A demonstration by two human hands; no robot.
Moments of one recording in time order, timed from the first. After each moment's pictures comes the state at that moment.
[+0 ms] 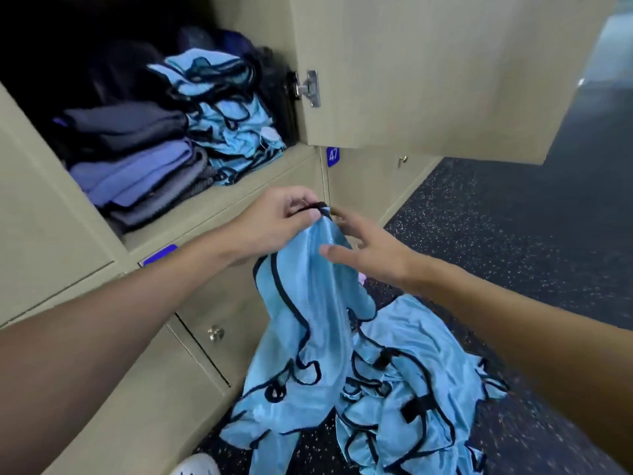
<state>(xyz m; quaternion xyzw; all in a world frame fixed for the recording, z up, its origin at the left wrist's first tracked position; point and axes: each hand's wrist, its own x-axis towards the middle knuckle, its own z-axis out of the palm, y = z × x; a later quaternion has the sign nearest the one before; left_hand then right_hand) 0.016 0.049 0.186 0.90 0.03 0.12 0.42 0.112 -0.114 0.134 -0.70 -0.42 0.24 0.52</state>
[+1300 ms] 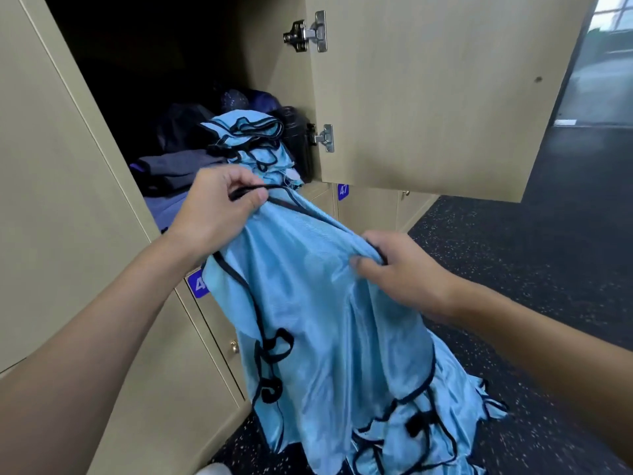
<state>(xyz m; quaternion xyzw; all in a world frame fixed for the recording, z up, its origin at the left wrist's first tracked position) -0.063 0.054 0.267 0.88 0.12 0.34 0.31 0.043 -0.163 0.205 -0.75 -0.43 0.12 0.48</state>
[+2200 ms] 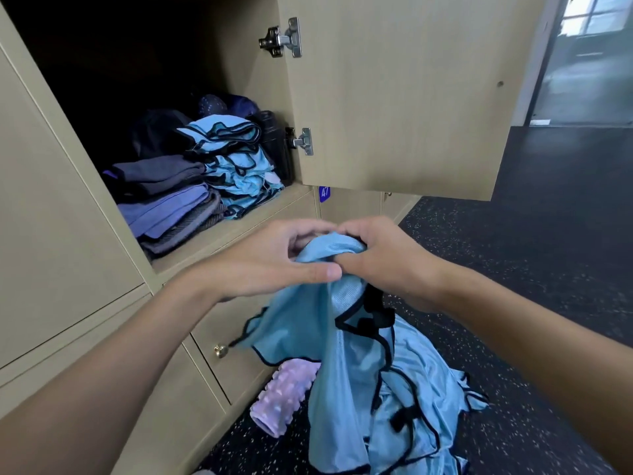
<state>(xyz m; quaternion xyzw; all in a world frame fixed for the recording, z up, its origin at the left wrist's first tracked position) -0.057 -0.016 0.250 0.90 -0.01 0.02 0.43 0.031 -0.178 0.233 -0.72 -0.42 0.16 0.52</state>
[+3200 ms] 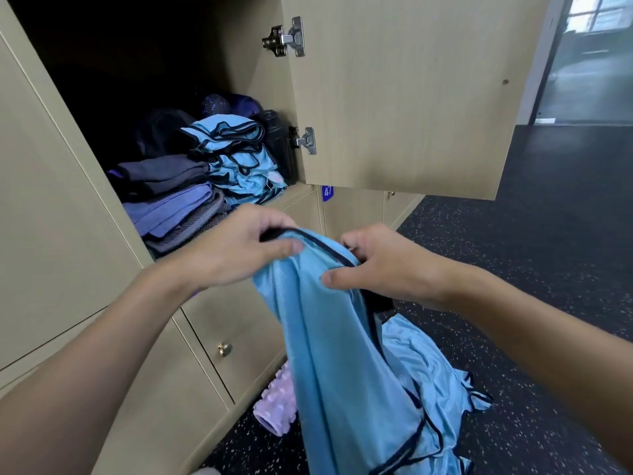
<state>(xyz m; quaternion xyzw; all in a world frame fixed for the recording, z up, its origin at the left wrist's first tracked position) -0.067 0.010 0.260 0.93 0.03 0.10 0.35 0.033 -0.182 0.233 -0.75 -0.43 0.22 0.46</state>
